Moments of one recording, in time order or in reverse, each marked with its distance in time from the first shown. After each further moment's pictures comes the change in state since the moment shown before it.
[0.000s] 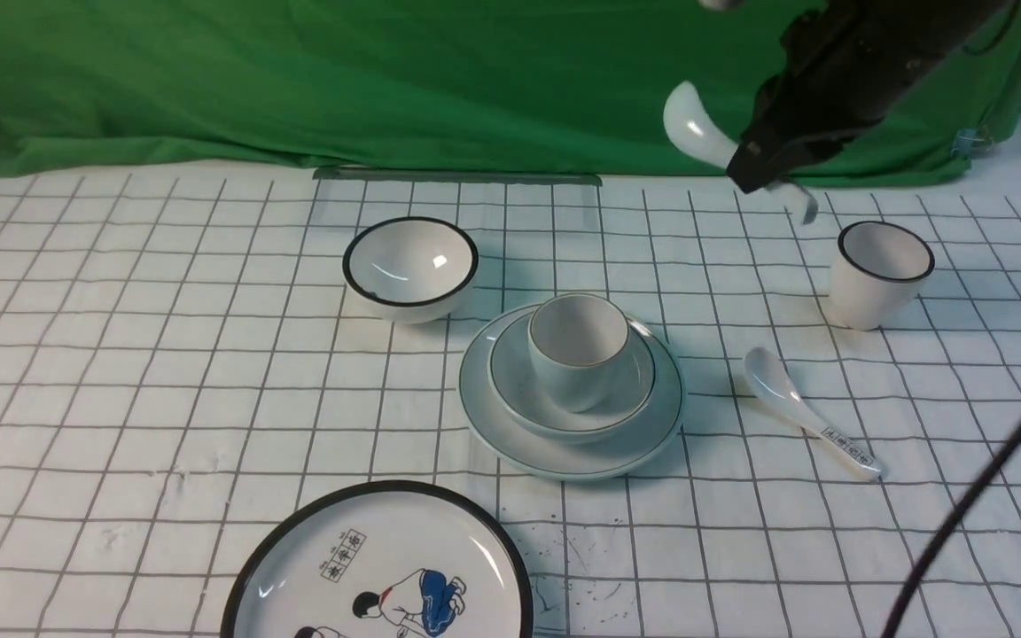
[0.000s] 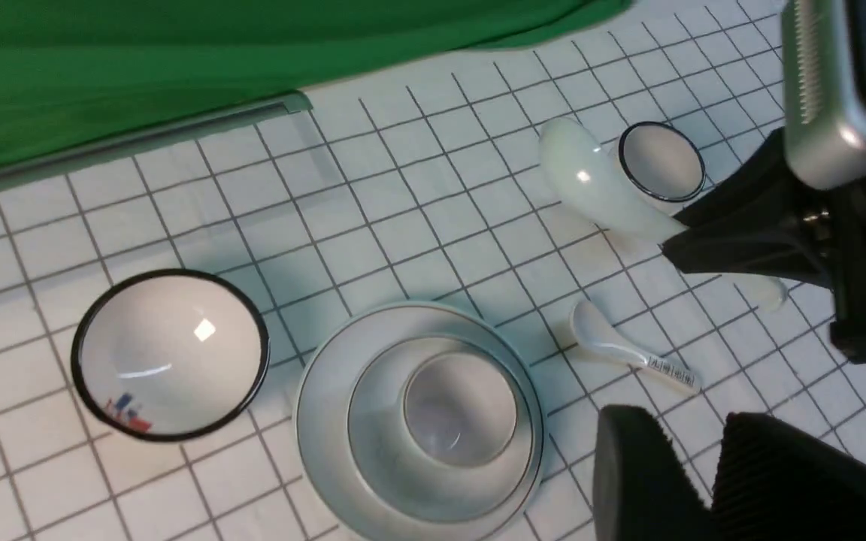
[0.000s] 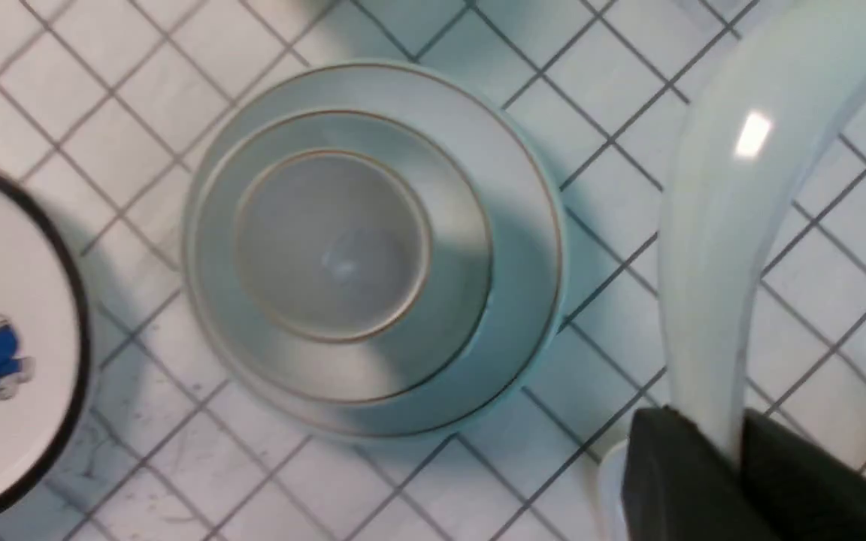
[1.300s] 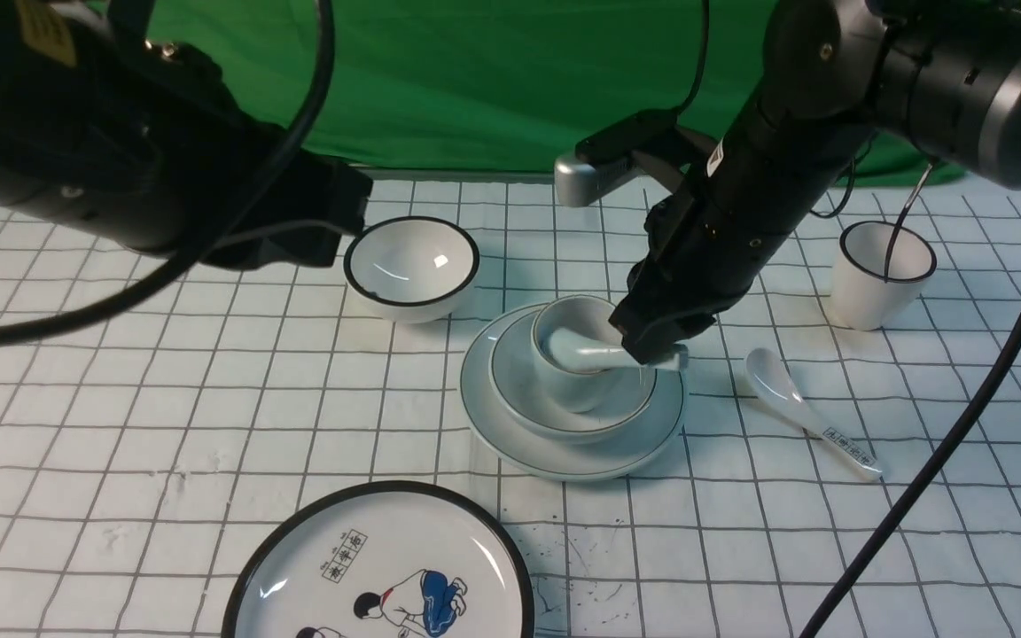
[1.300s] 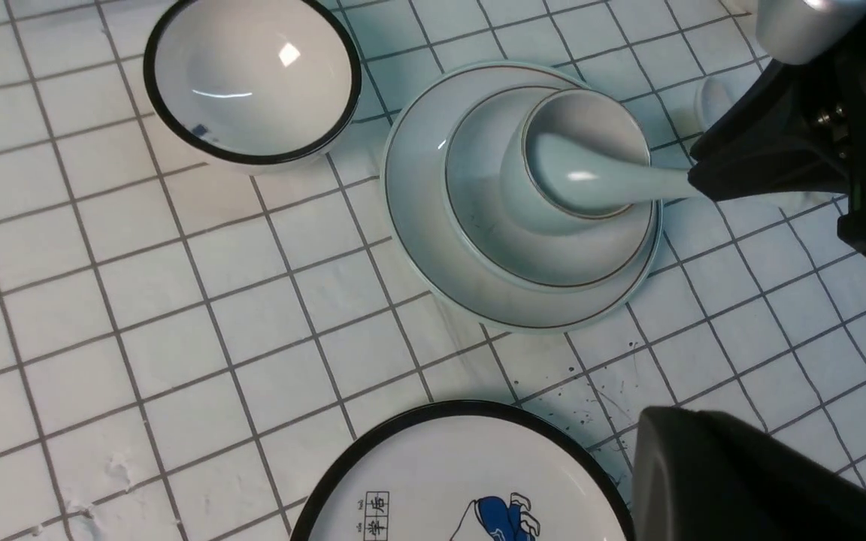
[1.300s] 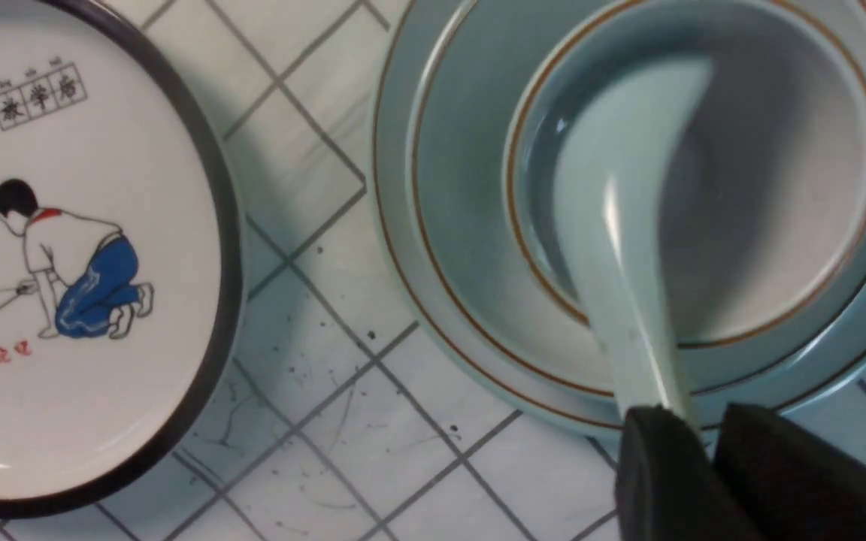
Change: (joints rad) right arm 0.180 0.079 0.219 -0.039 -0.138 0.106; left arm 0.000 -0.366 0.703 0.042 -0.238 -0.002
